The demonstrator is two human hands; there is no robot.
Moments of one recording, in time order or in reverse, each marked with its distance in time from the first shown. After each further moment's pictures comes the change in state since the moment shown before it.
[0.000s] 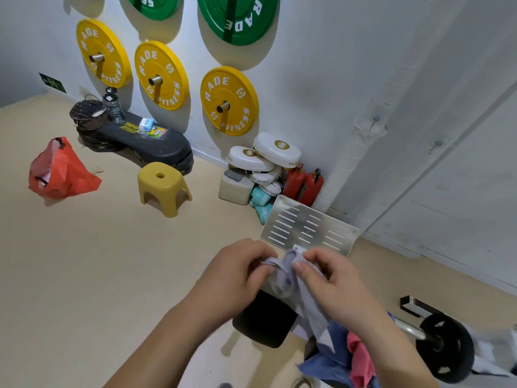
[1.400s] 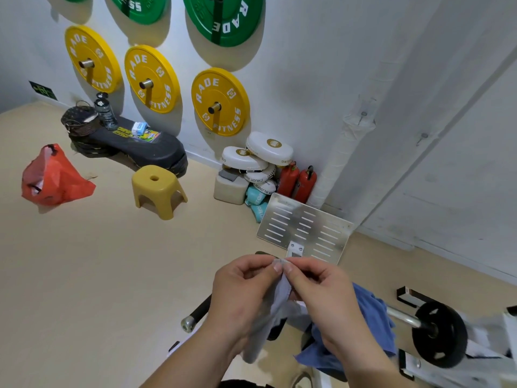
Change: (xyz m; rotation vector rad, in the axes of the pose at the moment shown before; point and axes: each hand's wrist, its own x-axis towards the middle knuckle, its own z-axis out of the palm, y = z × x) left_hand -0.030 0.045 0.049 -0.917 0.244 -0.634; right_hand -0.045 -0.025 0.020 0.536 0.193 0.368
